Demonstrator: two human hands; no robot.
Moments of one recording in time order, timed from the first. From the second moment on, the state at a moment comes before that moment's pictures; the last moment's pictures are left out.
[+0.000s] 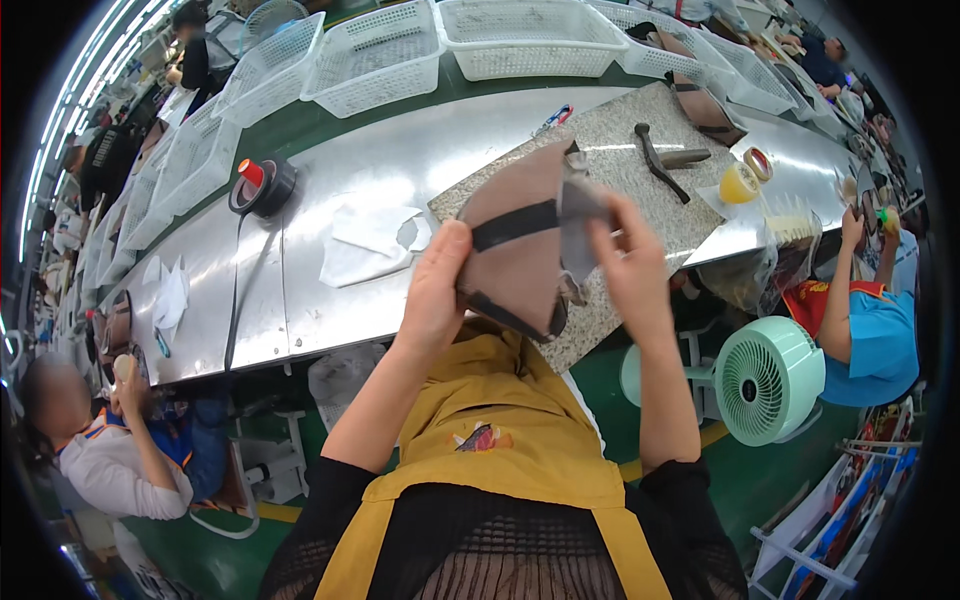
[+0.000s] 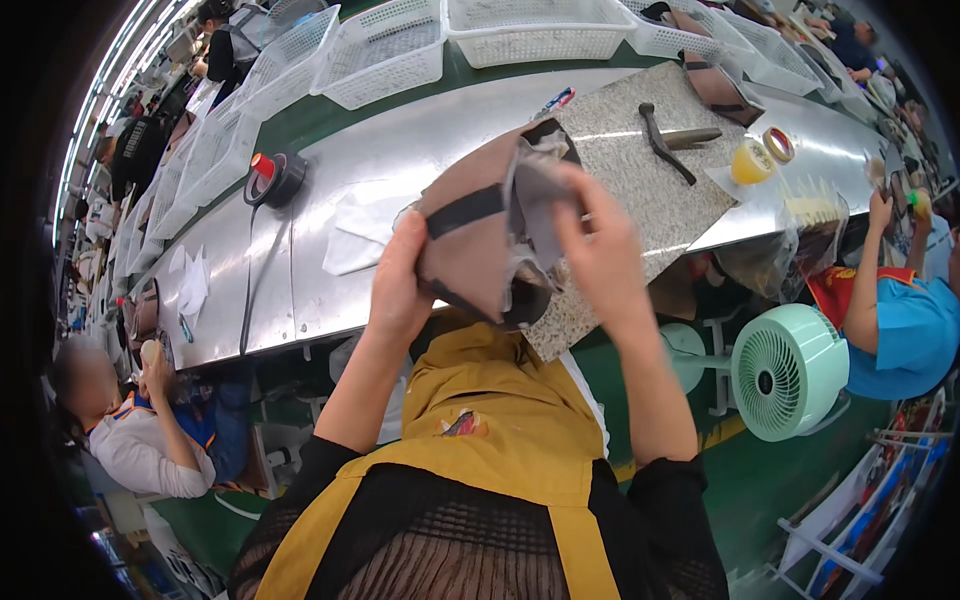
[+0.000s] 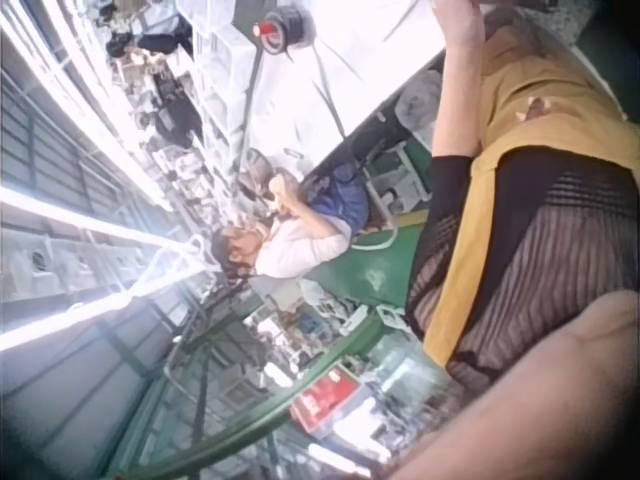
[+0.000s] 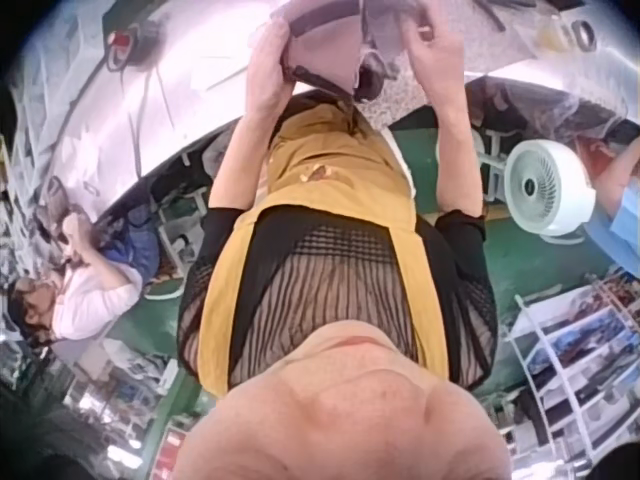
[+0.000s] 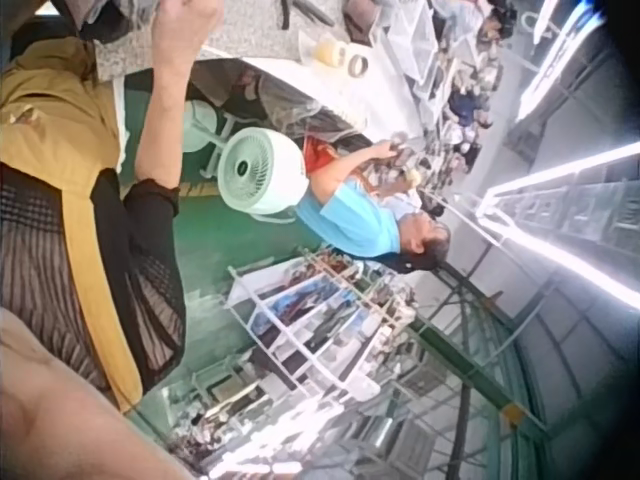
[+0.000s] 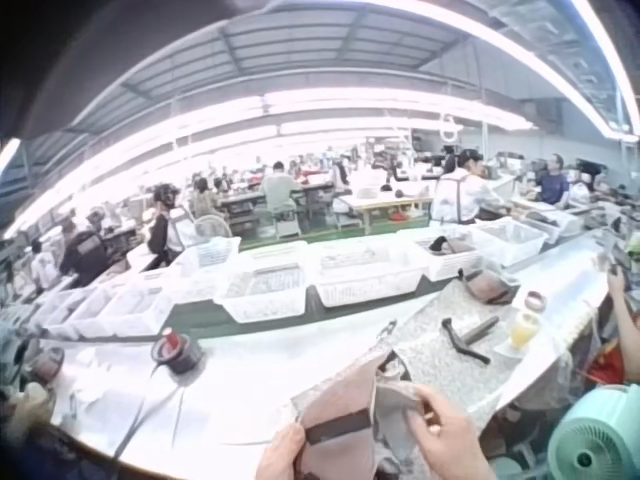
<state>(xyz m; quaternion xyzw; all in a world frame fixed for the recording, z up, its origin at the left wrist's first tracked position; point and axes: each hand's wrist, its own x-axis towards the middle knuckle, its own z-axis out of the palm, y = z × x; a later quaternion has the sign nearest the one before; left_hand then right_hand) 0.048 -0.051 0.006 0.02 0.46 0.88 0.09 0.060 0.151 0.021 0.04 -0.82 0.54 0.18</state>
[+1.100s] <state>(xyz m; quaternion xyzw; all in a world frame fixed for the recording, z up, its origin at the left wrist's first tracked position) 0.042 -0.052 -0.077 -0.04 0.19 0.95 0.25 0.103 0.161 -0.029 0.14 -0.93 0.34 0.06</state>
